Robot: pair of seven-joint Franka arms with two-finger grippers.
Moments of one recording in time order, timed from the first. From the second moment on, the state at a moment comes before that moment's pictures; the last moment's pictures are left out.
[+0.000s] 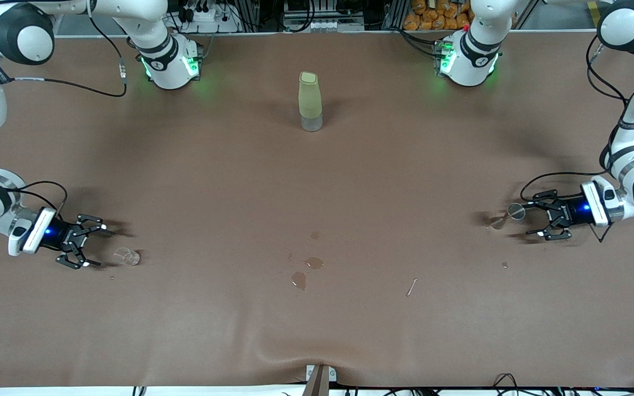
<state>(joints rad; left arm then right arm) 0.62 0.90 -0.12 -1.64 -1.01 1.61 2.55 -0.50 0.90 0.02 -1.55 1.15 1.78 -2.36</state>
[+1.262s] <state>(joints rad) 0.59 0.93 -0.15 -1.63 -1.02 1.57 2.66 -0.43 0.96 0.02 -1.55 1.30 1.83 -2.41</state>
